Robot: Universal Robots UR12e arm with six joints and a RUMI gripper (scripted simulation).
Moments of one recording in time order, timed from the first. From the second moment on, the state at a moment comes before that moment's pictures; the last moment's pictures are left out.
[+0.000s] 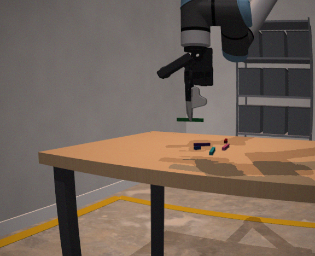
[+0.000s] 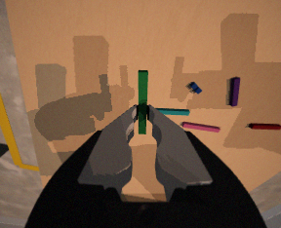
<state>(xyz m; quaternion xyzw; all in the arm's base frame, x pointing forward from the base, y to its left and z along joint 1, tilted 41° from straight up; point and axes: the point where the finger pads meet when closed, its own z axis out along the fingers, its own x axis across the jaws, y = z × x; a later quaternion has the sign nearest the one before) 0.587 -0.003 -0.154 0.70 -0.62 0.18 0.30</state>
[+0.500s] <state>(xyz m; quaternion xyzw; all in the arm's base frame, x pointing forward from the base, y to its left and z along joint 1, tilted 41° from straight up) 0.586 -0.005 -0.155 0.72 -0.60 0.17 0.31</state>
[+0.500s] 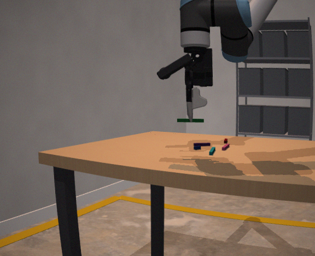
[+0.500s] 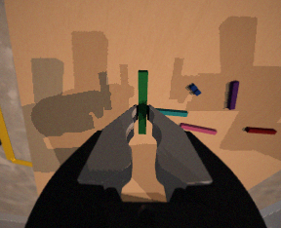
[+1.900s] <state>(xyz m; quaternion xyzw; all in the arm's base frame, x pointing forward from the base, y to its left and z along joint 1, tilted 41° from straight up) 0.617 -0.052 -0.120 0.90 -0.27 0.03 0.35</state>
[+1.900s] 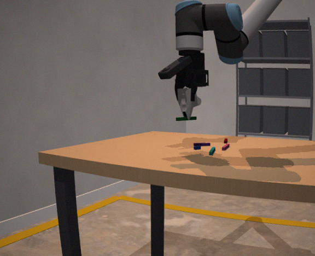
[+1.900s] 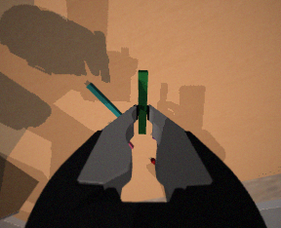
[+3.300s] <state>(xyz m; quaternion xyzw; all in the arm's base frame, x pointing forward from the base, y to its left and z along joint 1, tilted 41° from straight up) 0.606 -0.101 -0.179 0.90 -0.26 0.02 0.35</state>
